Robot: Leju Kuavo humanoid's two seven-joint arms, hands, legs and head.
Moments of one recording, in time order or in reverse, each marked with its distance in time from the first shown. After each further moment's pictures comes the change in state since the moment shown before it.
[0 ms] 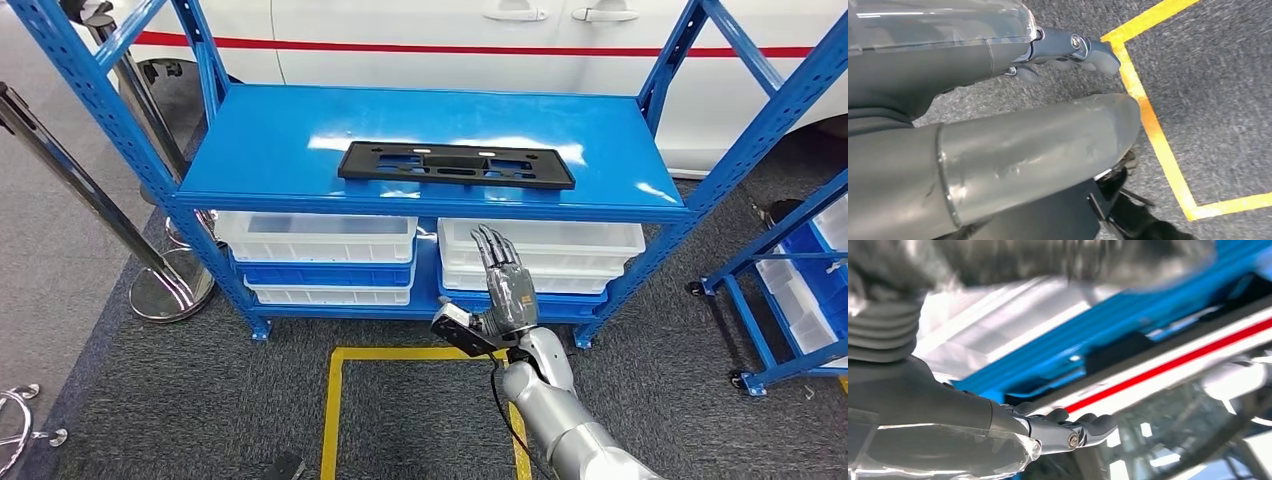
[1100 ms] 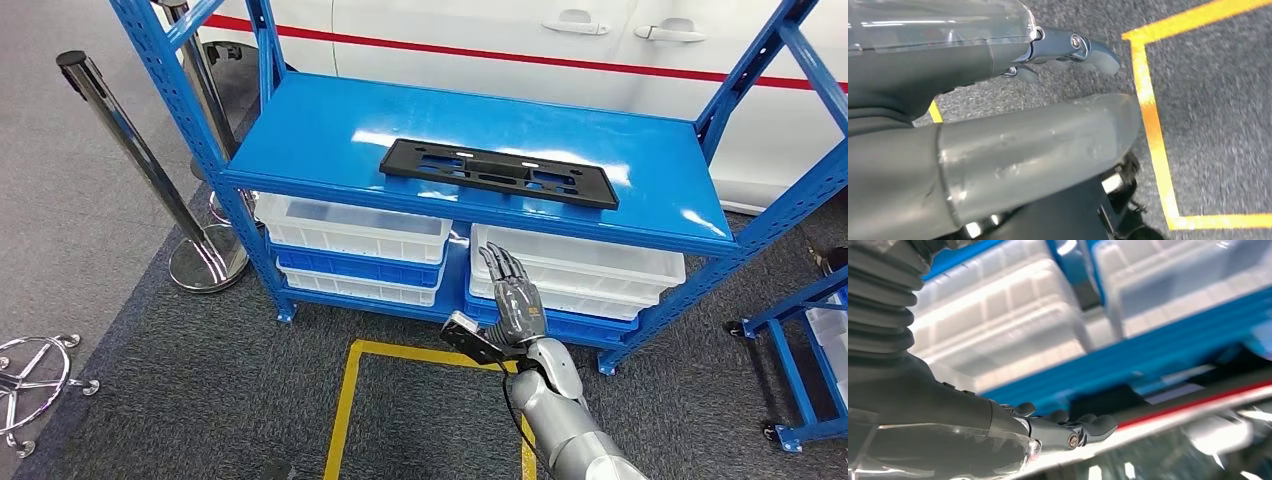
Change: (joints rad) left arm 0.026 0.016 -0.017 0.000 0.040 0.006 -0.022; right arm 0.028 0.017 -0.173 0.023 0.141 0.086 -0.019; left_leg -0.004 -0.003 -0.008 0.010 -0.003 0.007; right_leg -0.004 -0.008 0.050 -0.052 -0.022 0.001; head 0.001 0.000
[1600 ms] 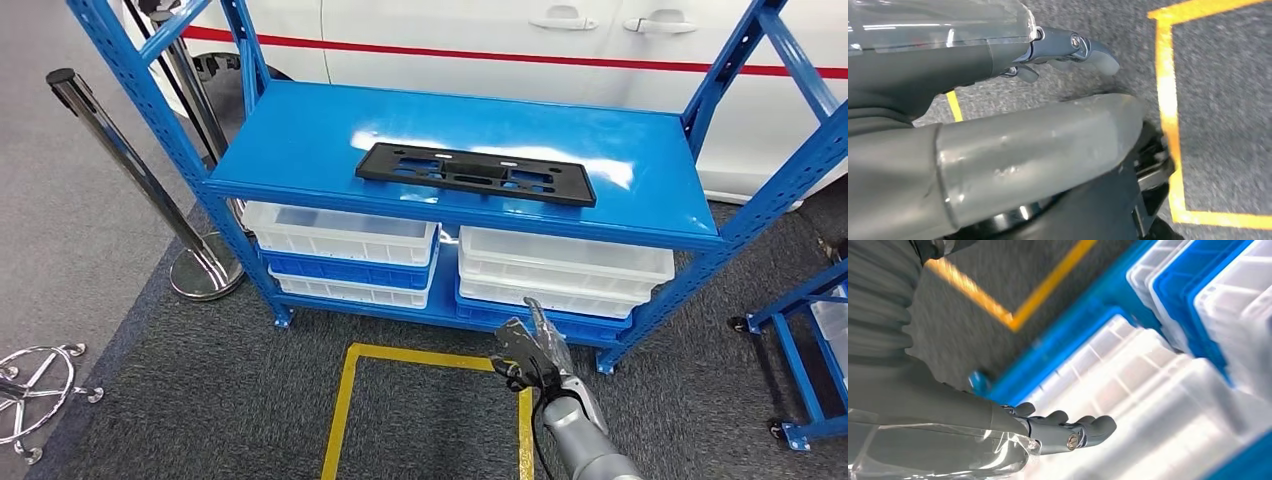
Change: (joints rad) left arm 0.060 0.016 -0.033 0.000 0.148 0.023 0.008; right arm 0.040 -0.021 -0.296 0.118 -0.146 0.293 0.039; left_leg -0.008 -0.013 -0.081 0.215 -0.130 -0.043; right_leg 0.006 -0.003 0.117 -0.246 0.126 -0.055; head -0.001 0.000
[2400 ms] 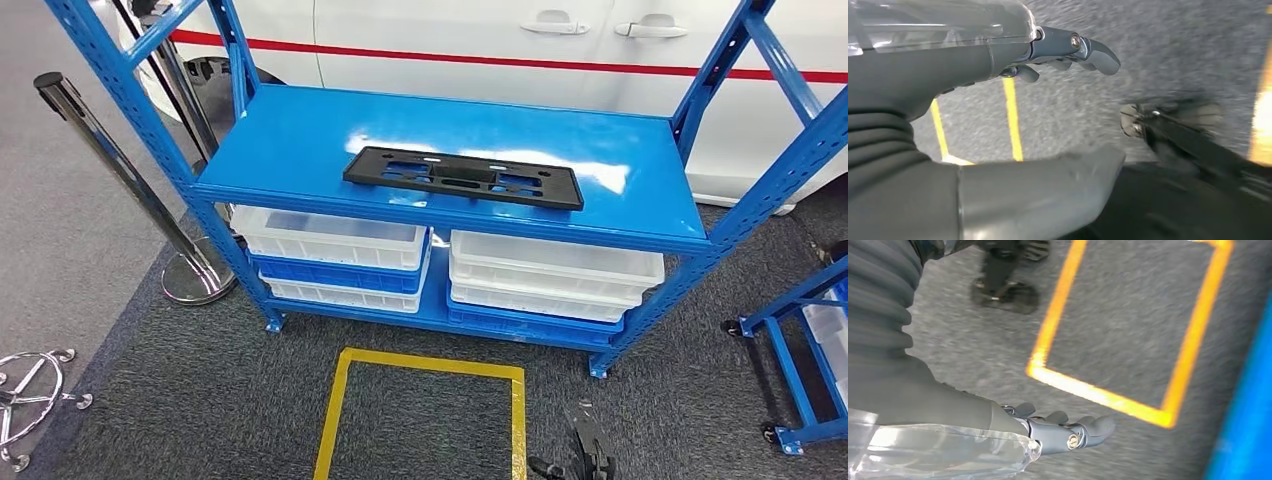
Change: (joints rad) left arm 0.158 0.060 -0.232 0.000 0.359 0.056 0.092; right arm 0.248 -0.102 -0.137 0.050 -0.451 0.310 0.201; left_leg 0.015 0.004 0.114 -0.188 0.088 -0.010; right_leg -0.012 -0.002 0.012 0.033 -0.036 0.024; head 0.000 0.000
